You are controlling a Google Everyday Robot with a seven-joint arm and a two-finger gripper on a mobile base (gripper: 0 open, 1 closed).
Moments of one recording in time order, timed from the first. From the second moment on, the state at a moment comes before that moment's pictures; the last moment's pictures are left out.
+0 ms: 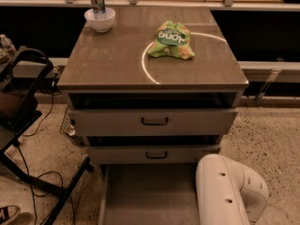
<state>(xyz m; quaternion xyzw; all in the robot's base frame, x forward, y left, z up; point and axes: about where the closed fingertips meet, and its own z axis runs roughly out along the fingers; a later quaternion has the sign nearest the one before) 0.255 -0.128 0.105 -0.71 0.67 -0.06 0.19</state>
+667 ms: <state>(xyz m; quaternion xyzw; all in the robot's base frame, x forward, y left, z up) 0.314 -0.086 0.107 -0.71 0.65 -0.07 0.27</state>
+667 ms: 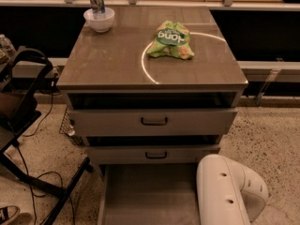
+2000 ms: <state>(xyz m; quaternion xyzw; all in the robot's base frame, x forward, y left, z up) 0.314 -0.095 0.107 -0.71 0.65 -0.07 0.27</state>
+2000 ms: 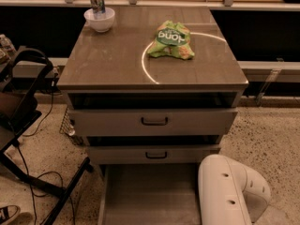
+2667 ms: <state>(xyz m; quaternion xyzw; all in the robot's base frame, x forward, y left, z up) 0.314 -0.095 0.107 -0.71 0.65 -0.07 0.27</state>
